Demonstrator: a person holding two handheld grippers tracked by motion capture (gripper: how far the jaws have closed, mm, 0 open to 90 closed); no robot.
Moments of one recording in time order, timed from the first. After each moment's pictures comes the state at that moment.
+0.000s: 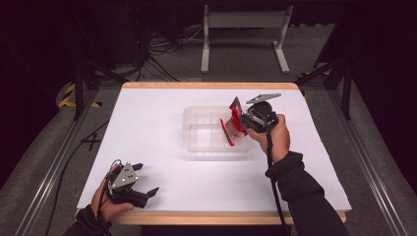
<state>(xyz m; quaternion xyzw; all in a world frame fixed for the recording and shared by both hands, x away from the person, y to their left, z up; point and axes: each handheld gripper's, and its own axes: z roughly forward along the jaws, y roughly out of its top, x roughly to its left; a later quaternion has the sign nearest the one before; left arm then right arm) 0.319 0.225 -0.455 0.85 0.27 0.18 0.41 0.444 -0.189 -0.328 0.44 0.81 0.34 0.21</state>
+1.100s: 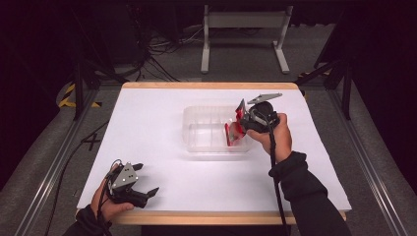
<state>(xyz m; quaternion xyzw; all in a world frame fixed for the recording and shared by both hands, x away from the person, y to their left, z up) 0.320 0.225 -0.455 0.85 0.27 0.18 0.41 0.446 -0.195 -0.329 0.43 0.81 0.34 0.20</state>
